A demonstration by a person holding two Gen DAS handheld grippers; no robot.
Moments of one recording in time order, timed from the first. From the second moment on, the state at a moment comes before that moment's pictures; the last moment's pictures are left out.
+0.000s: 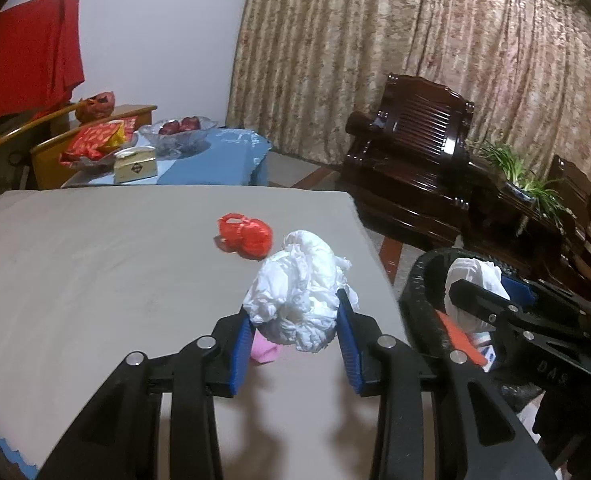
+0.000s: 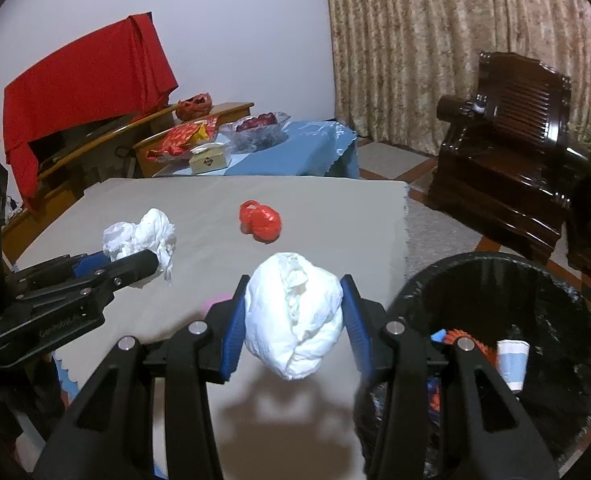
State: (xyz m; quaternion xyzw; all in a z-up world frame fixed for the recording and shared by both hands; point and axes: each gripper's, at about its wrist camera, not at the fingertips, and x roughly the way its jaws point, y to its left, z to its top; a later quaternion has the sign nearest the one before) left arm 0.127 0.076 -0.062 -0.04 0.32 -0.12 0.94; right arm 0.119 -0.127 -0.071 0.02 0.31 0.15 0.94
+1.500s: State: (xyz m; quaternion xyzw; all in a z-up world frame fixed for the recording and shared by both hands) left arm 0.139 -0.148 -0.084 0.04 0.32 -0.27 0.90; right arm 0.078 -0.348 -0.107 0.07 0.30 -0.03 0.95
